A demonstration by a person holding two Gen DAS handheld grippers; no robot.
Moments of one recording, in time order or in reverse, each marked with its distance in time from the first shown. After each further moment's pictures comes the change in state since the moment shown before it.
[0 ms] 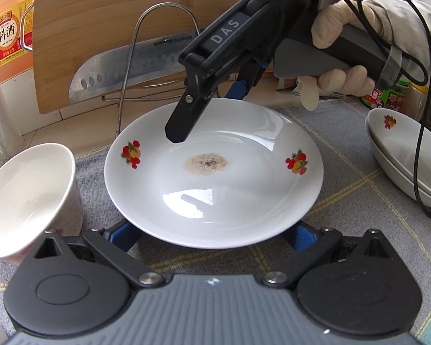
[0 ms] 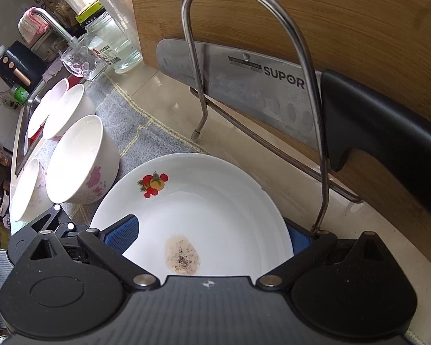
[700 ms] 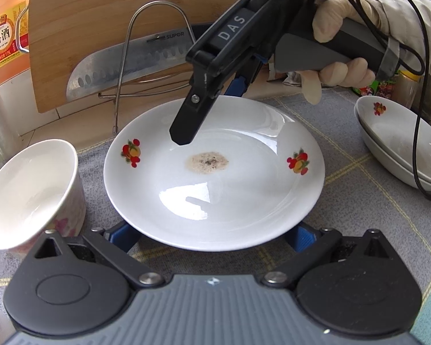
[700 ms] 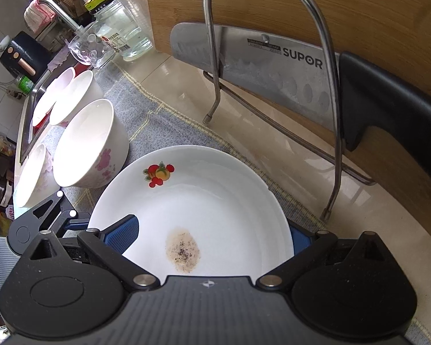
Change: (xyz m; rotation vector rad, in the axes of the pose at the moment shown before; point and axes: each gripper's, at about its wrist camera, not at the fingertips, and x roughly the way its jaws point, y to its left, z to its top) left arm -0.008 0.001 -0.005 0.033 0.029 -0.018; right arm 0.000 0.009 -0.010 -0.015 0.031 0.023
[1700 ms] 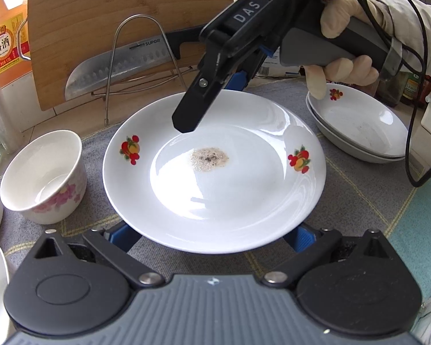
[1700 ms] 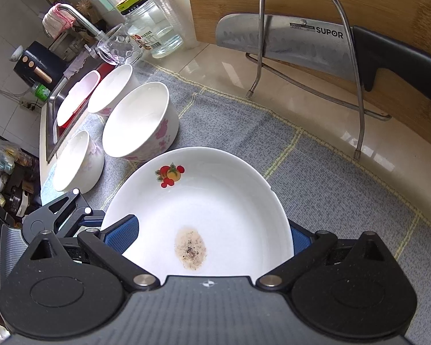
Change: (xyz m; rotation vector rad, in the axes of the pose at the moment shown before) left arm -0.056 -0.022 -0.016 0.038 0.037 -0.048; right arm -0.033 0.042 -0.046 0.049 -0.042 0.050
